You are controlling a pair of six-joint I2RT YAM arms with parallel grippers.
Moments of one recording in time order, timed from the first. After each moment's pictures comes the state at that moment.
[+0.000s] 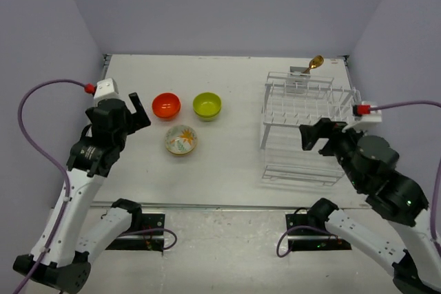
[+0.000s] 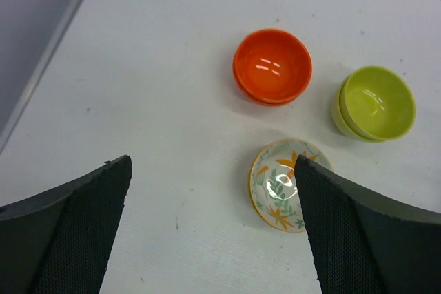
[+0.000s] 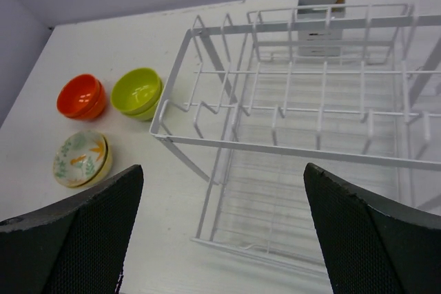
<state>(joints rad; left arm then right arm) -0.27 0.86 1.04 -0.74 -0.41 -0.45 0.70 0.60 1.13 -0.82 0.47 0.41</state>
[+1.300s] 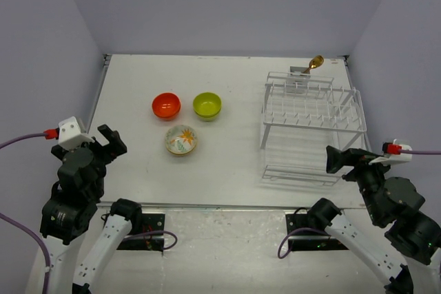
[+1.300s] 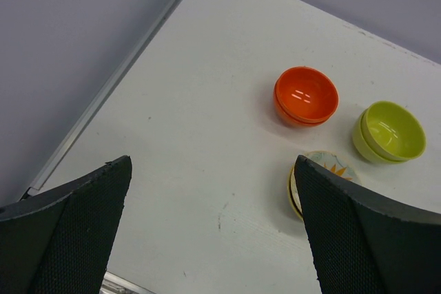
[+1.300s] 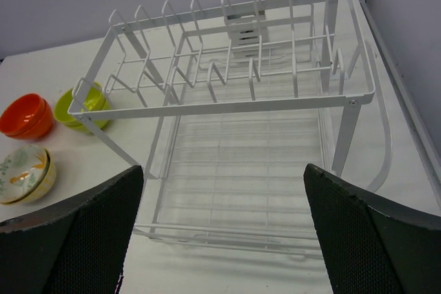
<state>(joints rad) -0.27 0.39 0.98 -0.90 -0.58 -0.38 0.70 0.21 1.01 -0.97 0.65 0.35</state>
